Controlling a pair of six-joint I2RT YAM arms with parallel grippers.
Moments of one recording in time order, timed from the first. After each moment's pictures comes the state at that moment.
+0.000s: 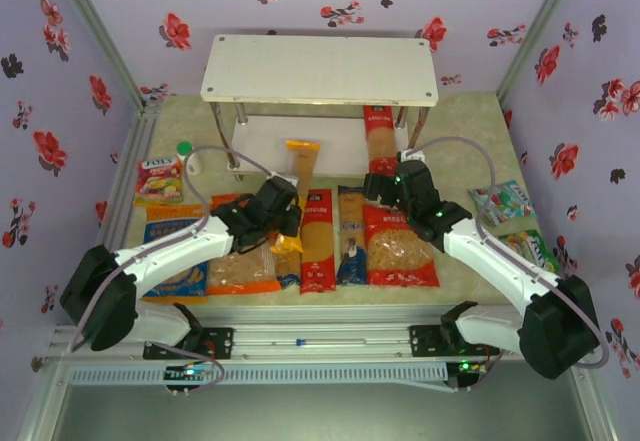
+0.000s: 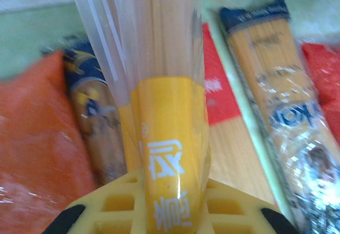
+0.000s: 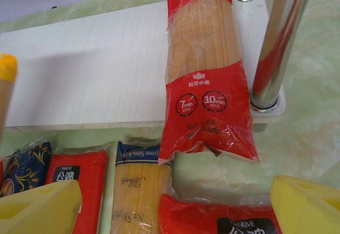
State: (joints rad) left arm -0.81 1.36 0.90 -0.41 -0.20 -0.44; right arm 0.53 1.18 0.78 -0.22 0.22 0.49
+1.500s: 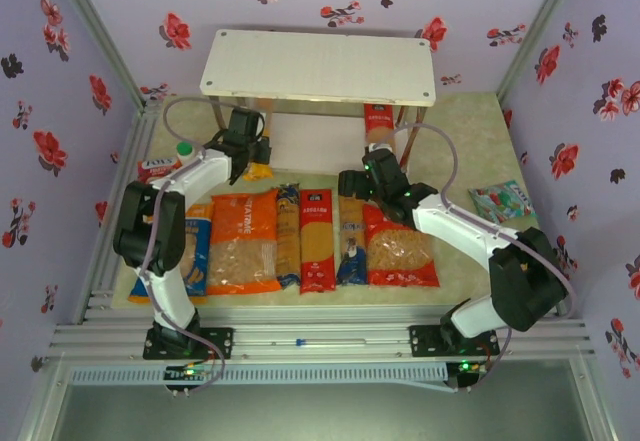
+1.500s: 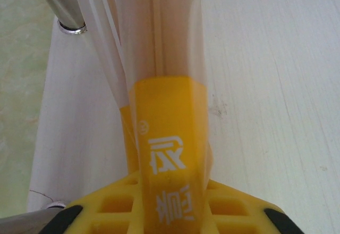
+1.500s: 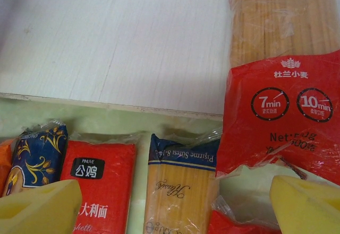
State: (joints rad) left arm -0.37 1.84 1.32 -0.24 -0.15 -0.12; right arm 0.61 1.45 0.94 -0.21 0.18 0.49
